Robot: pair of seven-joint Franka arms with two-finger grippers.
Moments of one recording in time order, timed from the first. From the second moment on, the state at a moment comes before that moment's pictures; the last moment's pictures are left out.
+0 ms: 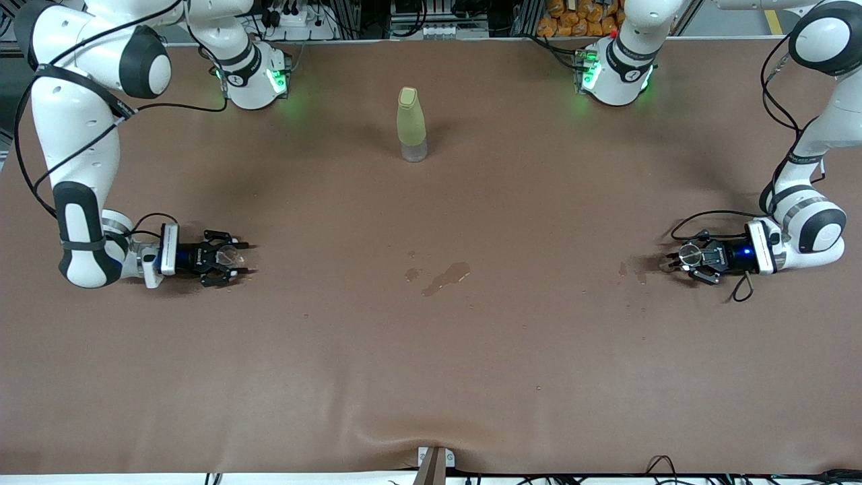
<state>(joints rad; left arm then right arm) 0.82 1.03 -0.33 -1.59 -0.87 1.55 2.45 -0.04 0.93 -0.37 -1.75 1.26 1.41 -2.76</state>
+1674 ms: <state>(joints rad) 0.89 1.02 -0.31 -1.53 -0.87 1.55 2.31 0.12 0.43 -0.68 -1.58 0.55 1.44 -1.38</state>
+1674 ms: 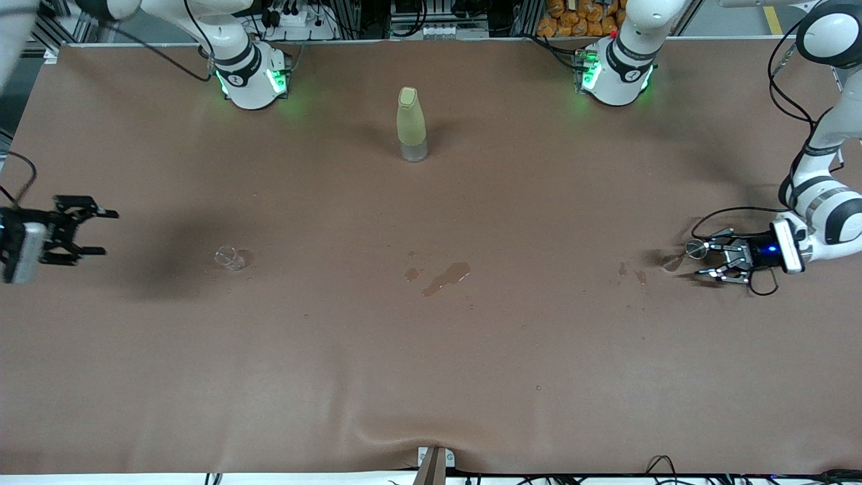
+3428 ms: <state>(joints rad) 0.69 0.57 -0.35 -1.33 -0.55 1.59 0.99 0.13 0.08 -0.24 -1.47 0.13 1.42 -0.22</state>
